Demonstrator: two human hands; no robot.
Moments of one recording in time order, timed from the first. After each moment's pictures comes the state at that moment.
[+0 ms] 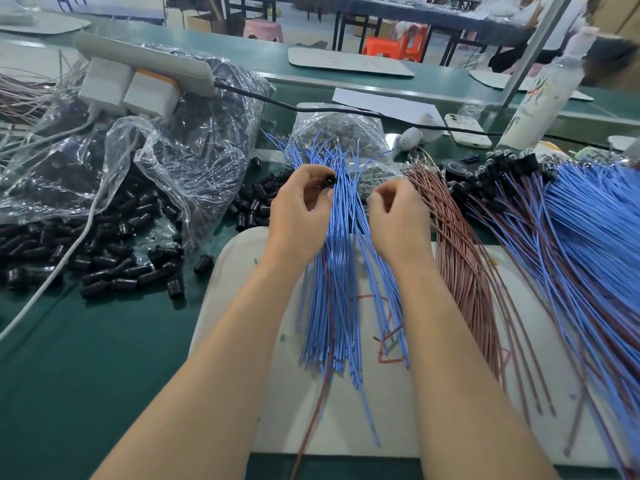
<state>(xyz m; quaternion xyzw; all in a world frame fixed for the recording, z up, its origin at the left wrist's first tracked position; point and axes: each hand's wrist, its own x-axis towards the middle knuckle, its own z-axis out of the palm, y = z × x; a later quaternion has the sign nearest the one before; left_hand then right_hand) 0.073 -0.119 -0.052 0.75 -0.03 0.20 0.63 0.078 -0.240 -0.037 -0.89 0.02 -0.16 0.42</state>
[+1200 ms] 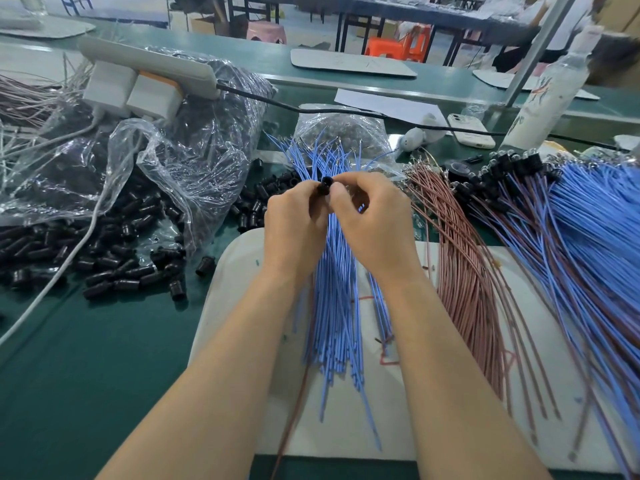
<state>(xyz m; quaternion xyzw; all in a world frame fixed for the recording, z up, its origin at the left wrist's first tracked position) 0.070 -0.116 -0.057 0.84 0.00 0.26 0.48 0.063 -0.216 -0.031 -0.85 -0.12 -0.23 0.45</state>
